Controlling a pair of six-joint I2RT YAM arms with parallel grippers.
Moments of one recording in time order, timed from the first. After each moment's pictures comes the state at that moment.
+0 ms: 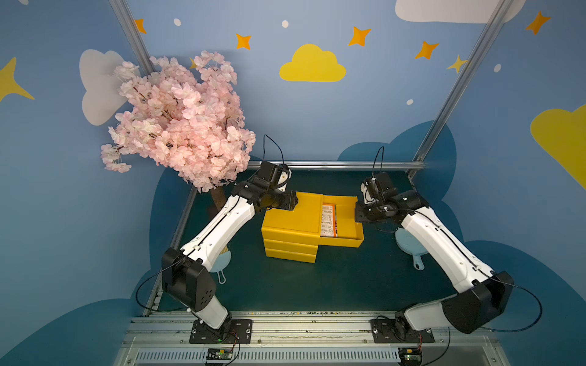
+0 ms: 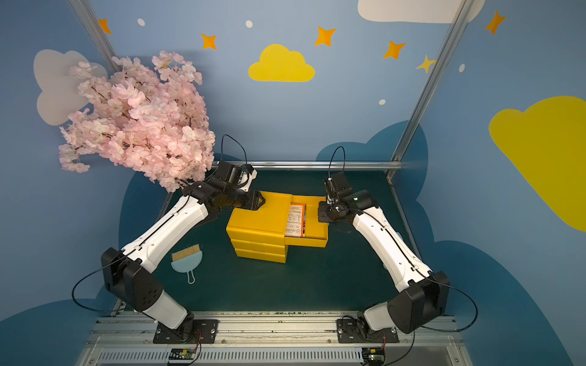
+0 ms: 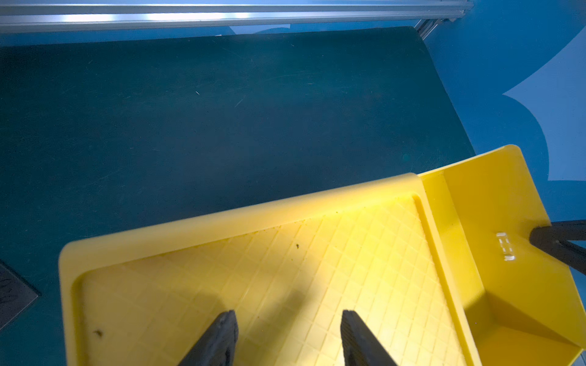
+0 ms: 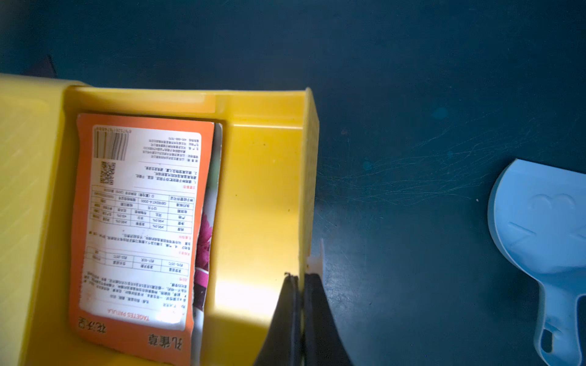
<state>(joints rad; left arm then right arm) -0.45 1.62 1.58 -0.81 0.17 -0.25 0.46 1.43 1.44 -1.04 0.04 0.40</state>
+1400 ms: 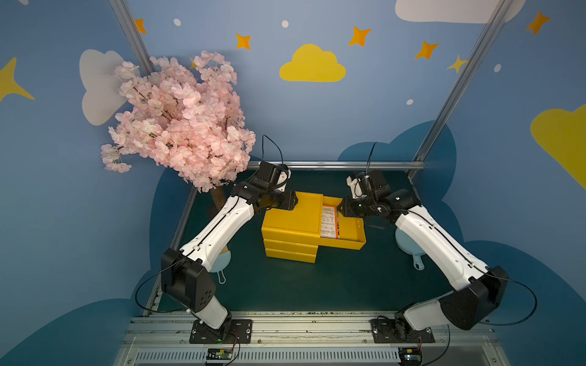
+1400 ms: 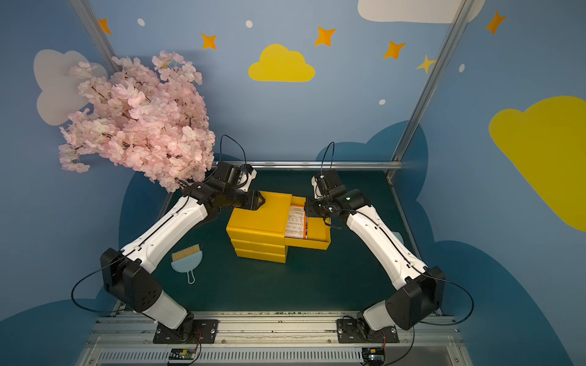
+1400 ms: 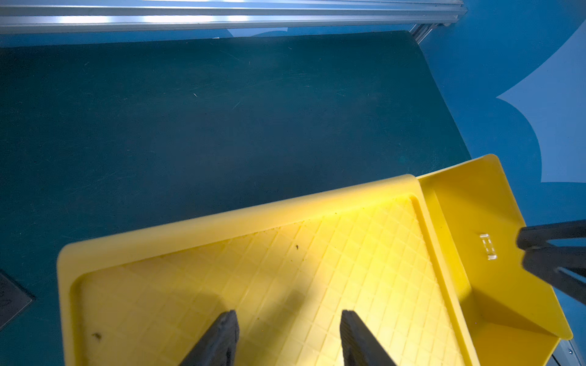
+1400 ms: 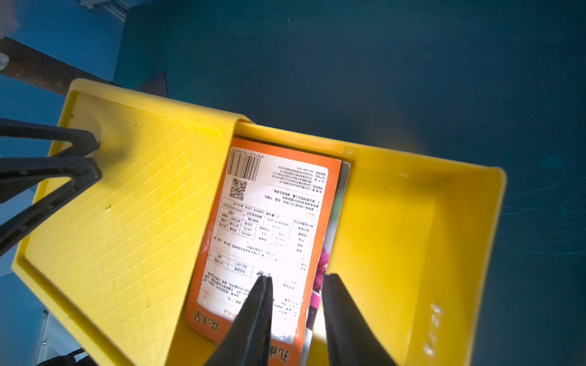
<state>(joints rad) -0.44 1.62 1.57 -0.79 0.19 -0.25 0.55 1.48 1.46 -0.88 -0.12 0.45</state>
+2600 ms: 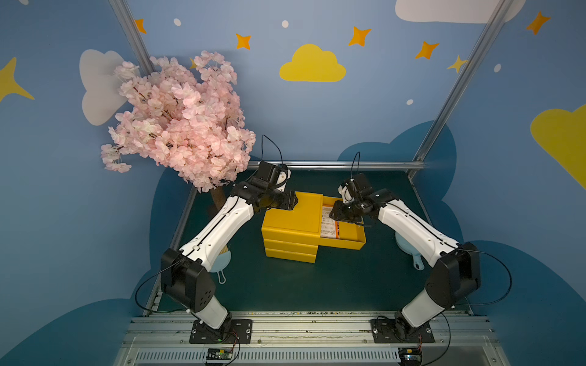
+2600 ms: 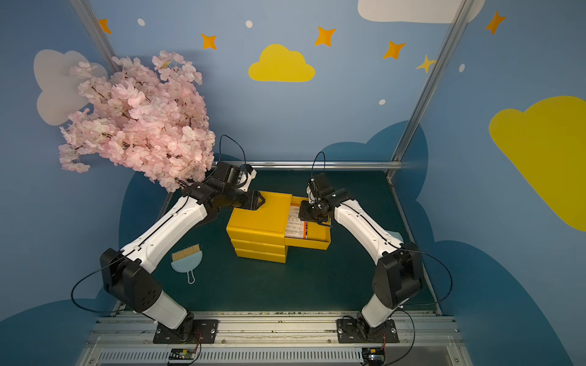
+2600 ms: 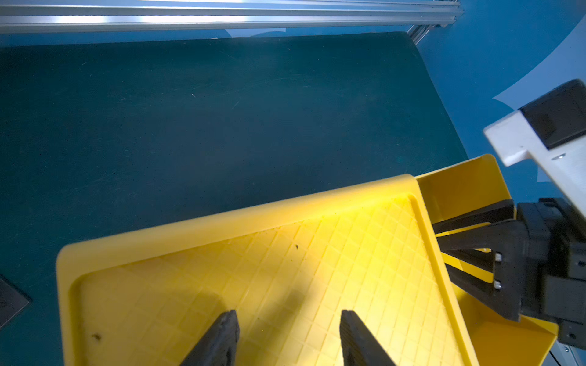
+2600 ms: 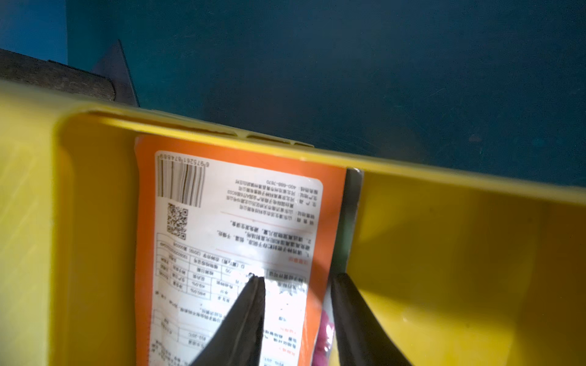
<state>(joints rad) -0.44 1.62 1.56 -0.78 0.20 -0.25 0.52 1.63 1.44 -0.83 -0.20 0.50</state>
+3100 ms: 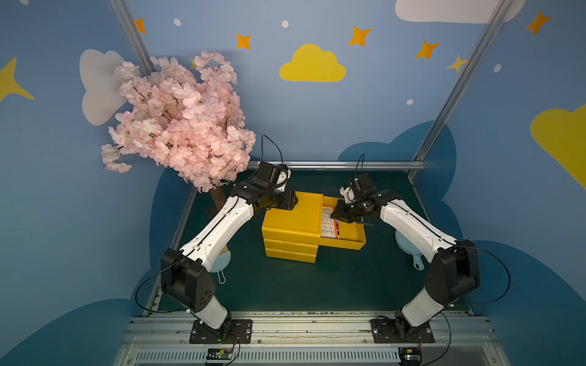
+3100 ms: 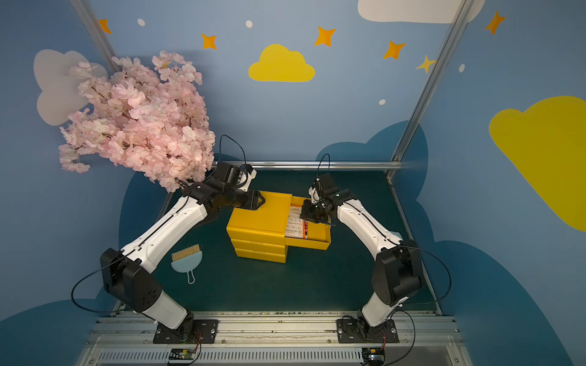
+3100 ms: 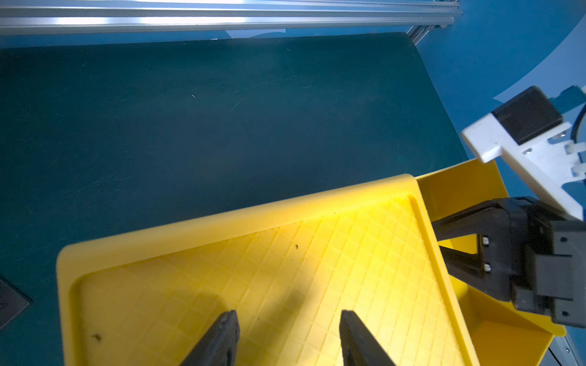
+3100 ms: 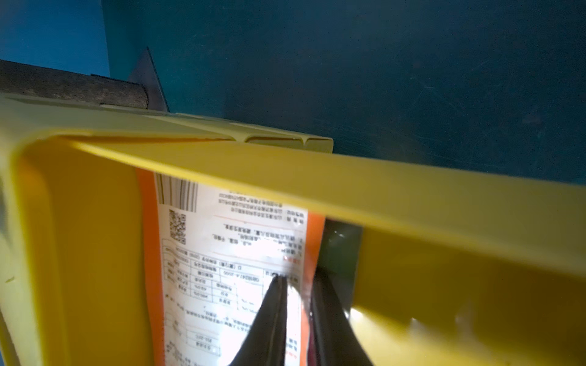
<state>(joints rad) -0.44 1.62 1.56 -0.78 0.20 -0.25 0.46 1.64 1.38 -0.76 -0.37 0.56</state>
